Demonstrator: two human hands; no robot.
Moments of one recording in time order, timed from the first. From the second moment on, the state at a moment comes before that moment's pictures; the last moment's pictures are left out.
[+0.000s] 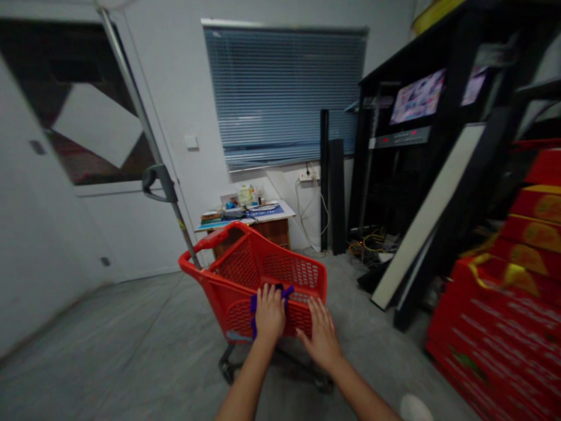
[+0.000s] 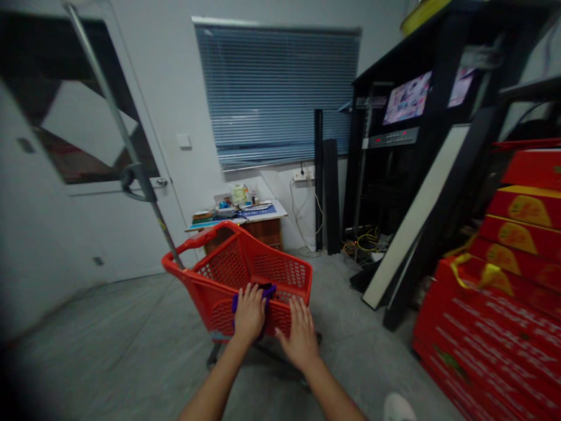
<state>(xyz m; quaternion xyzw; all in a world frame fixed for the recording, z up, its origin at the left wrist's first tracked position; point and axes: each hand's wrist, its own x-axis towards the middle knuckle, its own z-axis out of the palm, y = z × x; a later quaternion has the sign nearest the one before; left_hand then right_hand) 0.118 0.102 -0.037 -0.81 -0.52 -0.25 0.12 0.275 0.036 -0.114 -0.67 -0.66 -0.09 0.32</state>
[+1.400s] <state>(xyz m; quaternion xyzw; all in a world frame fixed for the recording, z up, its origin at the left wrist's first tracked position) 0.052 0.095 -0.059 -0.86 -0.45 -0.24 0.09 0.257 0.068 -0.074 -0.59 -0.78 0.04 0.21</state>
